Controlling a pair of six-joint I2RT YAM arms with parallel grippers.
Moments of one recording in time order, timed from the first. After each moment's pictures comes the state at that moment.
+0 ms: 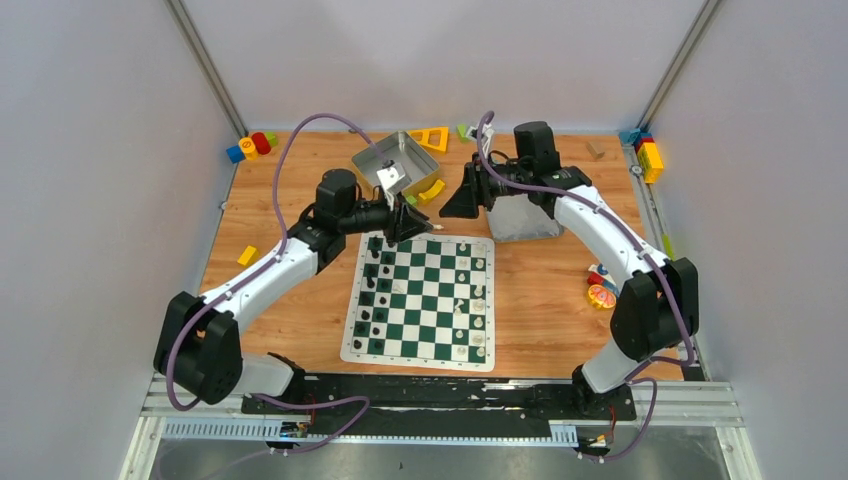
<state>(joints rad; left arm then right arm) -0.49 1.35 0.94 0.10 0.76 0.06 0.39 1.60 1.41 -0.38 -0.98 0.06</state>
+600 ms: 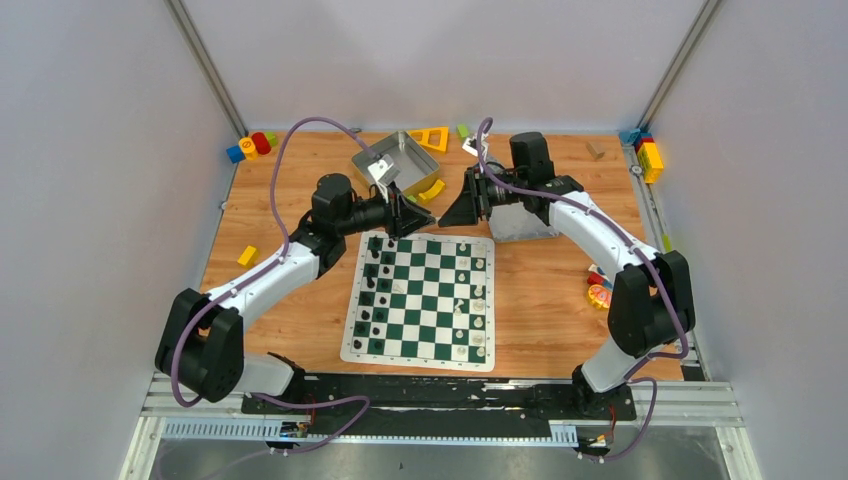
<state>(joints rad) -0.47 1.36 0.86 0.37 0.73 -0.26 0.38 1.64 1.31 -0.25 -1.11 0.20</state>
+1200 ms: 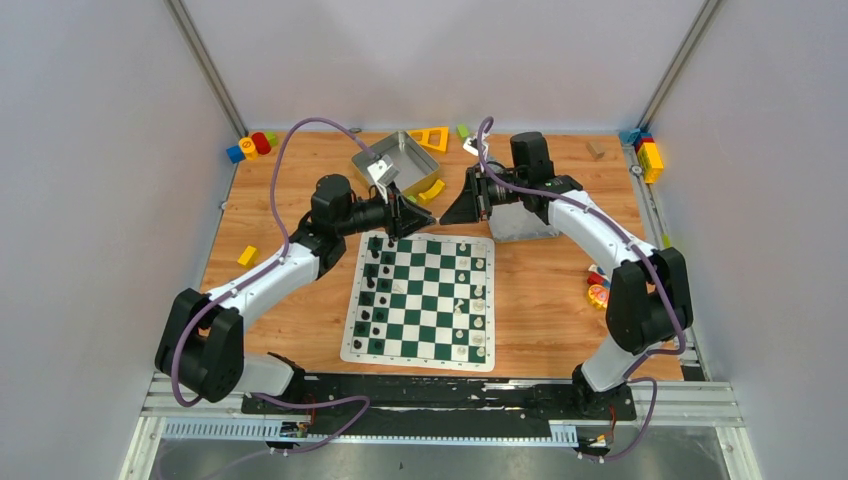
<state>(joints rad) -0.47 1.36 0.86 0.40 0.74 -0.28 0.38 1.65 1.31 -0.23 -1.14 0.21</state>
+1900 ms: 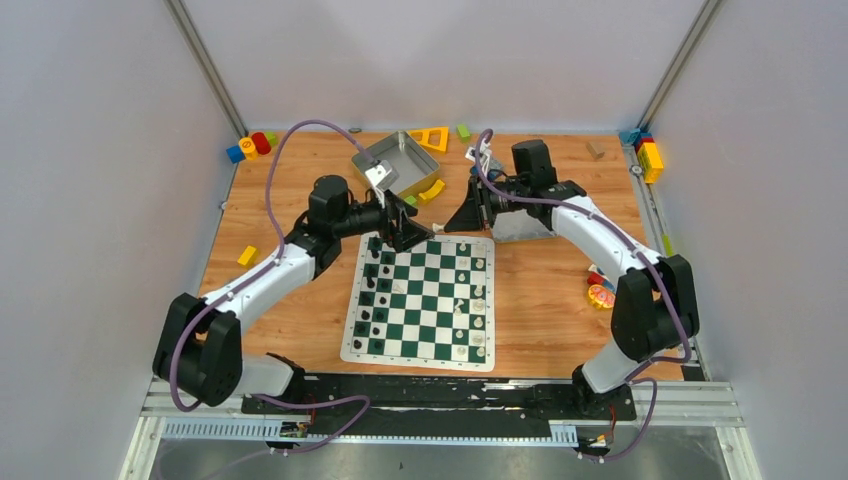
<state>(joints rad) -0.45 1.35 0.84 0.30 0.75 -0.18 0.38 1.63 1.27 -0.27 -1.09 0.11</state>
